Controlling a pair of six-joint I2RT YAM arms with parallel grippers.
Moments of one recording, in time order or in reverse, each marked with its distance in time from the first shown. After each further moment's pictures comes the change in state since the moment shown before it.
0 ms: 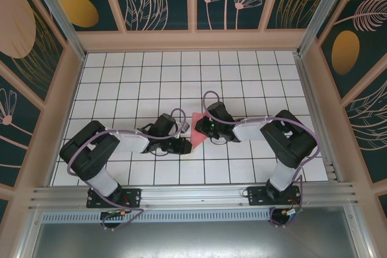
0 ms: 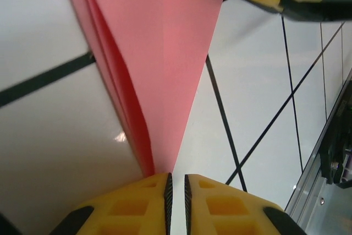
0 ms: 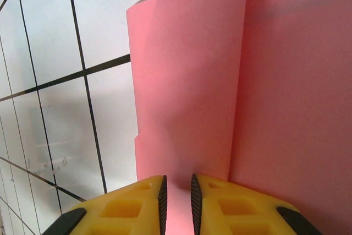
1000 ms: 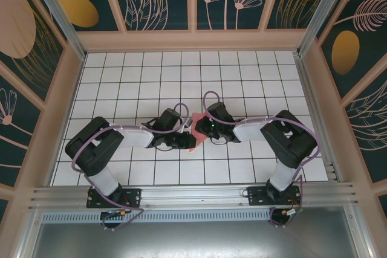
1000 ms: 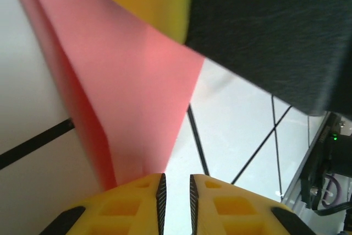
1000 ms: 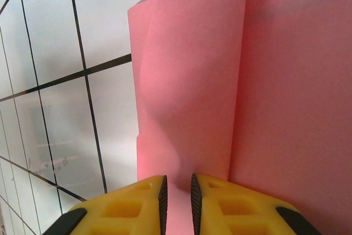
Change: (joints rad) left arm -0.001 0.071 0.112 -0.023 -0.010 -0.074; right arm 0.000 -0.003 -0.007 0.011 0.000 0.000
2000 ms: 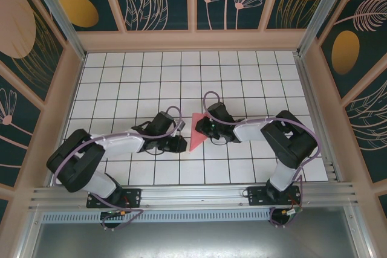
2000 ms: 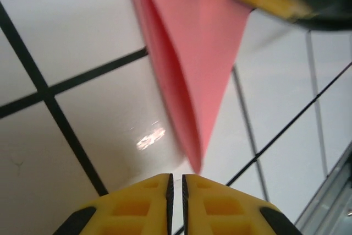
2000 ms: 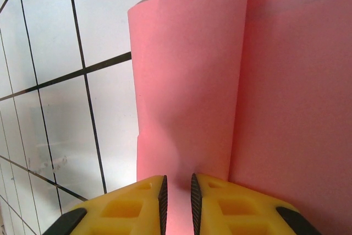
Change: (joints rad) left arm 0.001 -0.213 -0.065 -0.193 -0.142 0.098; right arm 0.000 -0.003 -0.003 0.000 0.000 0.000
